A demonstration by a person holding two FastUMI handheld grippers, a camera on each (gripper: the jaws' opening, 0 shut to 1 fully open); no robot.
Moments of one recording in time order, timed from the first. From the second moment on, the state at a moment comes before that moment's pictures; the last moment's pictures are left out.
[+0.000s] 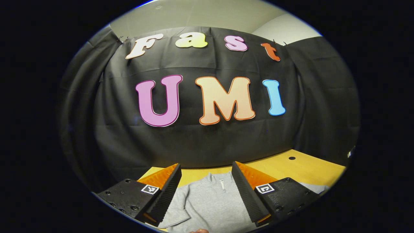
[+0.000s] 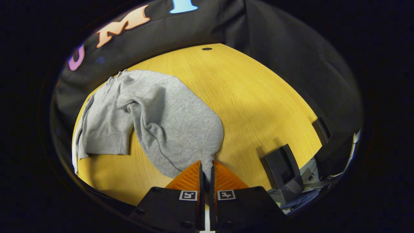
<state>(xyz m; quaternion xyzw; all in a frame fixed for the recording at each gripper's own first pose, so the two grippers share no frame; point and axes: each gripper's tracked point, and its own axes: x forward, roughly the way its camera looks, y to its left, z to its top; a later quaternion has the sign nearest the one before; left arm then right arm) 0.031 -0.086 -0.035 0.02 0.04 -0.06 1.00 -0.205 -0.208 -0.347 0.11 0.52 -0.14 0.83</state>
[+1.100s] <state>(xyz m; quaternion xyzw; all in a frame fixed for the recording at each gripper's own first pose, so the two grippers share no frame) -0.016 0.063 -0.019 0.04 0.03 0.10 0.99 0.050 -0.075 -0.204 0.17 0.34 0.02 0.92</state>
